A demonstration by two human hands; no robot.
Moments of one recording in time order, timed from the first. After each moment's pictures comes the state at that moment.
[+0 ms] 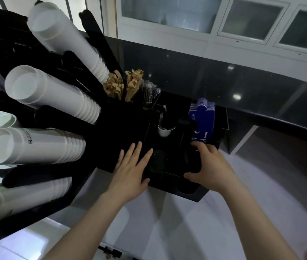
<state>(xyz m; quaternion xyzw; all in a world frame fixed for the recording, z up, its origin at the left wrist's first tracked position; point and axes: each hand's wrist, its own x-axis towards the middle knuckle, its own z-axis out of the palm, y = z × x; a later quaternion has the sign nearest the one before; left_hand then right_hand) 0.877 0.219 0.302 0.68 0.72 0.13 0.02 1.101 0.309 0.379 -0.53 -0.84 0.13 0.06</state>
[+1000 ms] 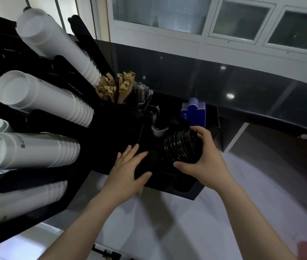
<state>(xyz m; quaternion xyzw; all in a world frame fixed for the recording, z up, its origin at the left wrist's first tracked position) 0.881 0.209 0.331 0.65 0.68 0.31 0.17 1.096 0.289 0.399 -0.44 -0.77 0.34 0.32</state>
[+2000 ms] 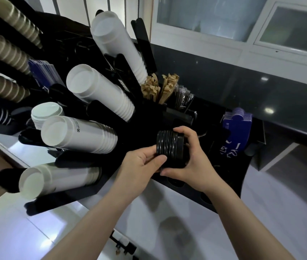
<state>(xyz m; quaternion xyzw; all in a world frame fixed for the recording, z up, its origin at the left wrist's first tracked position) 0.877 0.164 0.395 0.42 0.52 0.64 0.37 1.004 0.275 0.396 -0.22 -0.83 0.42 0.29</state>
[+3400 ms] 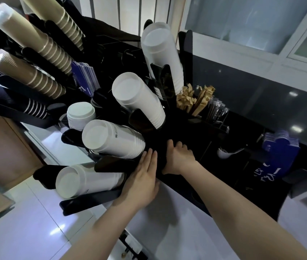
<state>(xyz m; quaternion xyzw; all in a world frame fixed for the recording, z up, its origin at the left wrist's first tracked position) 0.810 0.162 0.310 0.55 0.80 0.22 0.06 0.863 0.306 0.346 -0.38 -0.92 0.03 -0.12</state>
